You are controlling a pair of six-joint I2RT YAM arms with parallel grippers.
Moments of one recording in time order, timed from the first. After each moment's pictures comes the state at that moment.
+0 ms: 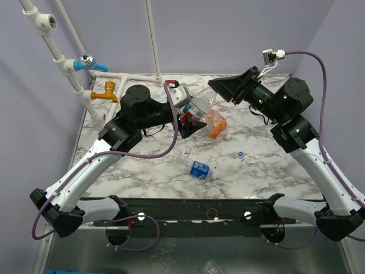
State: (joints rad) left arm -0.72 1.18 1.35 -0.23 0.54 0.18; right arm 0.56 1.12 1.37 -0.02 -0.30 0.64
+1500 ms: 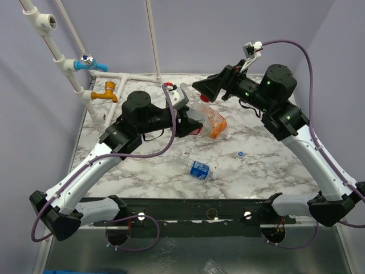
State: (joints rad) left arm -0.71 1.14 1.25 -0.22 0.57 0.01; right arm 0.60 1.28 1.53 -0.17 -0.35 0.49
